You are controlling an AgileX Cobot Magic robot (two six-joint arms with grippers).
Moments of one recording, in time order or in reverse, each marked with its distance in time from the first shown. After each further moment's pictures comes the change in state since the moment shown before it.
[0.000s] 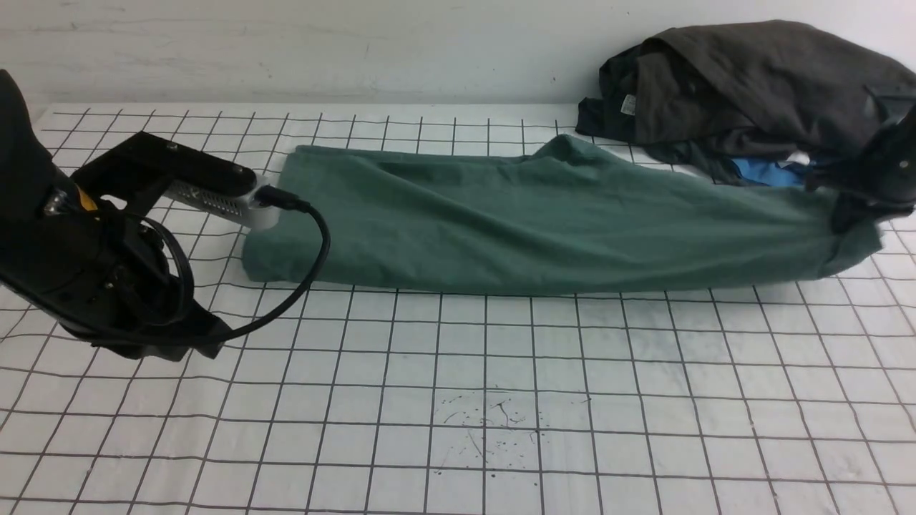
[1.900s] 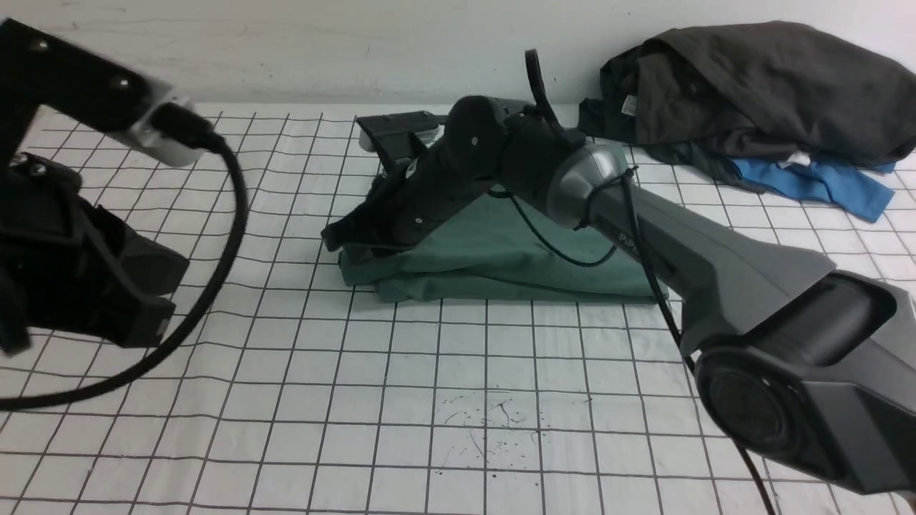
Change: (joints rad) right arm 0.792 0.326 -0.456 0.448 -0.168 -0.106; left arm 0.000 -0.377 0.059 -0.208 -0.127 0.201
